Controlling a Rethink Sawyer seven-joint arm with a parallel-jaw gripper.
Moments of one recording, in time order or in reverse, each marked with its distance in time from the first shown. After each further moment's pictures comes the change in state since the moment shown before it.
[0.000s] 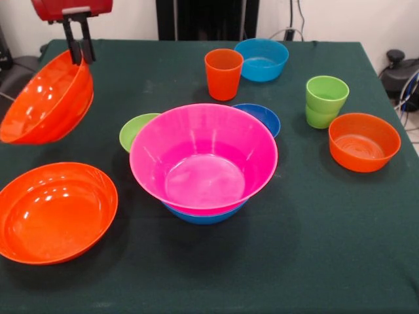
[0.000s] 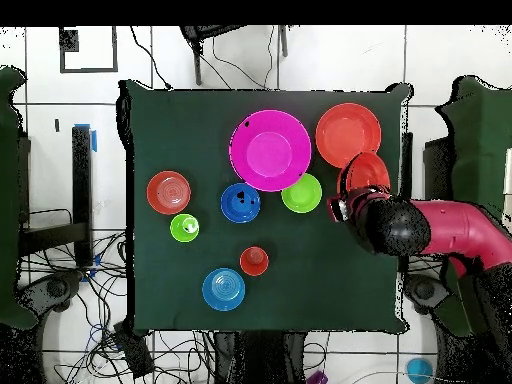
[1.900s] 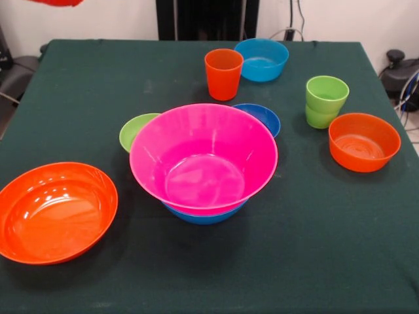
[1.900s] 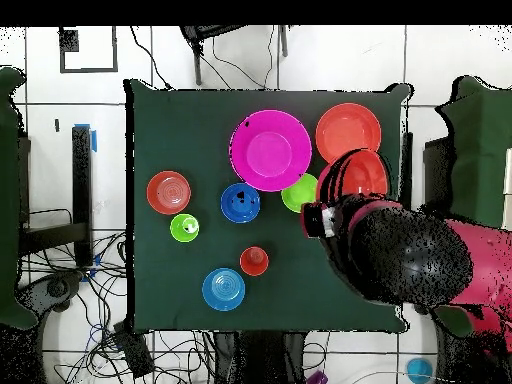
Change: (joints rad) arm -0.050 -0.526 0.139 0.193 0.531 0.175 0.000
